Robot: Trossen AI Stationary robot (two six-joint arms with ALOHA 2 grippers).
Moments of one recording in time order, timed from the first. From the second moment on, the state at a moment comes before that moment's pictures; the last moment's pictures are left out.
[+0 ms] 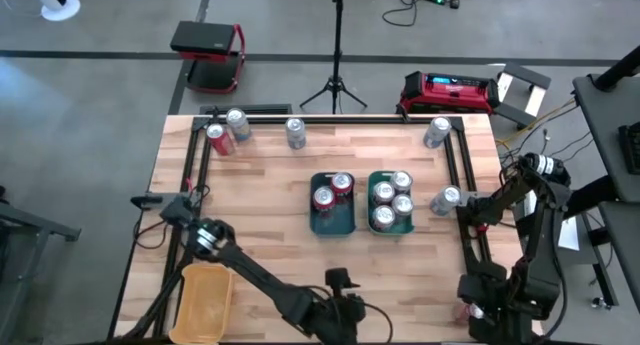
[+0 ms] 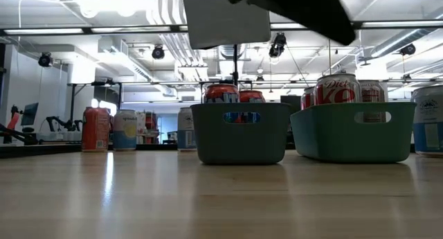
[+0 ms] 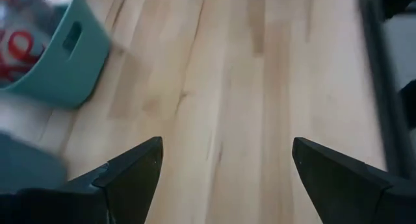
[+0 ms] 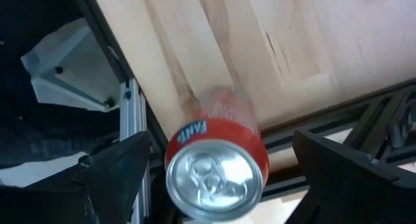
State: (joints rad) left arm -0.61 2.46 2.25 -0.82 -0.62 -0.49; right arm 1.27 1.51 1.21 -1.13 0.02 1.68
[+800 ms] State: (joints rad) left arm -0.61 2.50 2.21 -0.86 -0.65 -0.56; right arm 1.28 1.54 1.11 -0.99 -0.10 1.62
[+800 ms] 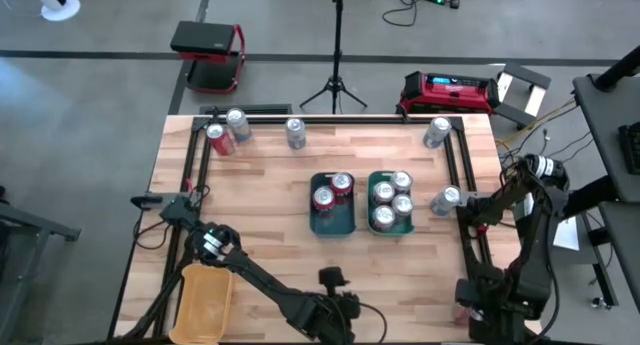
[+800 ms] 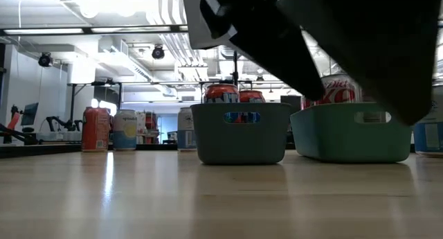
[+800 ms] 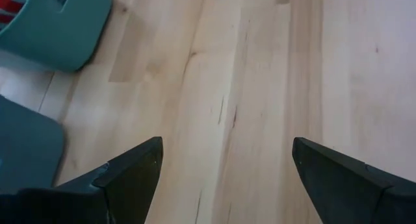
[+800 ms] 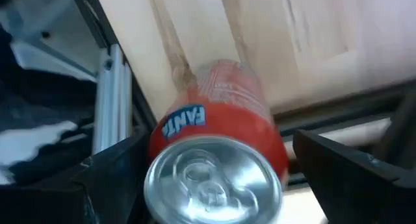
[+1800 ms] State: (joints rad) left arm -0.61 2.45 2.22 -1.24 -0.74 -0.72; right arm 1.16 1.65 1.17 -1.03 -0.21 1.26
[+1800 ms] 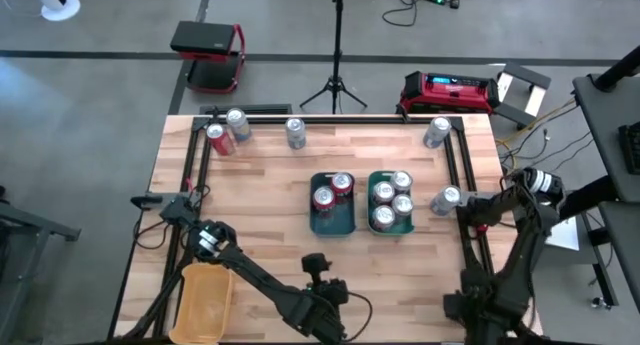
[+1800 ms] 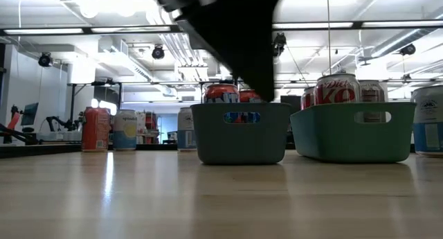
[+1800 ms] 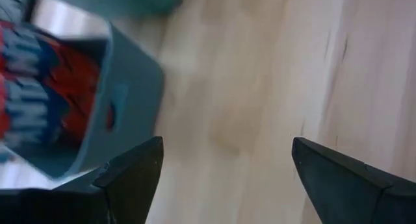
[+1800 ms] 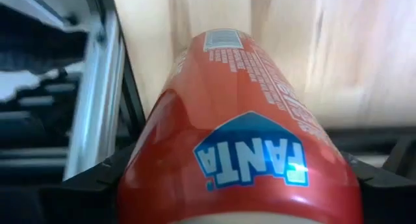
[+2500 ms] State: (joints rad) left arm -0.62 1.91 1.42 -0.78 -0.56 -0.85; right arm 0.78 1.65 1.35 -1.10 0.06 0.74
